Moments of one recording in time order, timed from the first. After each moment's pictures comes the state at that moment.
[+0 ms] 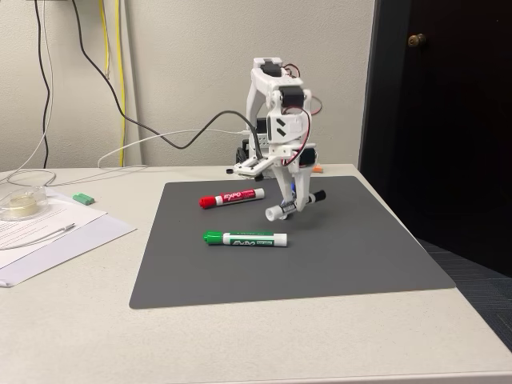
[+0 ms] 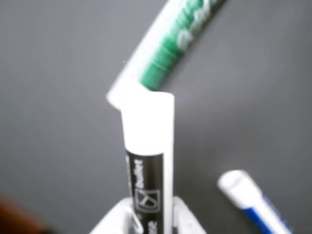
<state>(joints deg) -14.2 77.4 68.4 74.5 -19.6</state>
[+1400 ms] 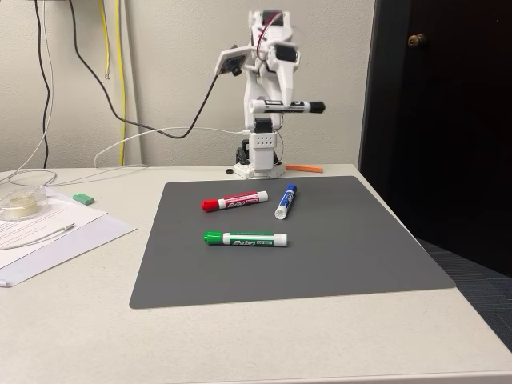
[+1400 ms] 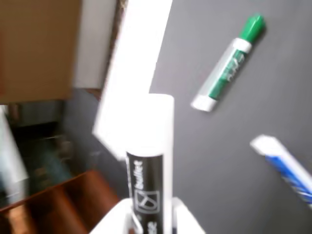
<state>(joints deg) -11.2 118.4 90.6 72.2 -10.5</state>
